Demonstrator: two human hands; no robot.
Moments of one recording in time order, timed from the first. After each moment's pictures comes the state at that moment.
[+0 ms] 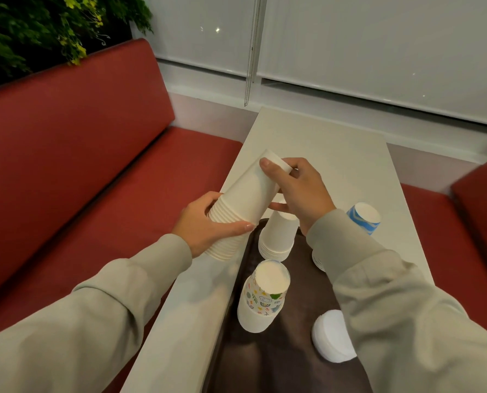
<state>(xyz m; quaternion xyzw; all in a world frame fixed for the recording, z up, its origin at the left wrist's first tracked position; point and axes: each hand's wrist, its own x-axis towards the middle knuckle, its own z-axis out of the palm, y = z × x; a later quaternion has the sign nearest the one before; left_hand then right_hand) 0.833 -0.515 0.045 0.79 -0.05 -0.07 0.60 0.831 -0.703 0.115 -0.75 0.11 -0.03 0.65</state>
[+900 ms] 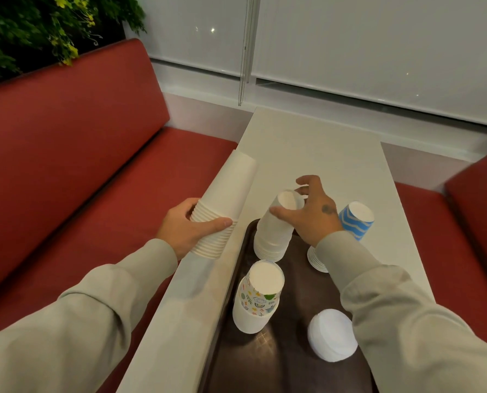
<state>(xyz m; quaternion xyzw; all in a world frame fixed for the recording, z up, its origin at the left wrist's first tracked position) 0.832 -0.504 0.036 0.76 0.03 -0.08 0.65 0.820 -0.744 0.080 -0.90 0.12 -0.05 0.42</state>
